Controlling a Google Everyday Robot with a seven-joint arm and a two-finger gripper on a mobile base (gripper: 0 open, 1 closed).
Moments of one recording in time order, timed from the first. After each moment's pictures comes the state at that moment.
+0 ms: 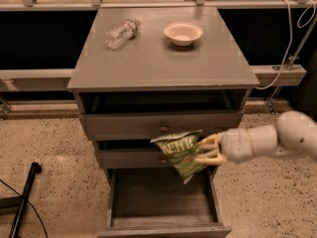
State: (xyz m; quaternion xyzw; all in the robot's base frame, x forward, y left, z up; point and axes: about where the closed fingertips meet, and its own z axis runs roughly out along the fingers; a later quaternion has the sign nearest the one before) arm 0.484 -0.110 0.686 -0.65 0.51 0.32 0.46
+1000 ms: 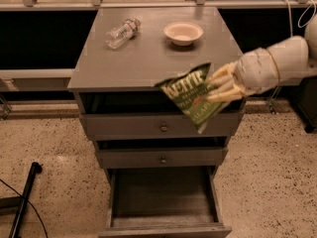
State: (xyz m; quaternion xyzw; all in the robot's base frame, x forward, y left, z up) arm 0.536 -0.127 0.876 -0.72 0.49 0.27 0.42
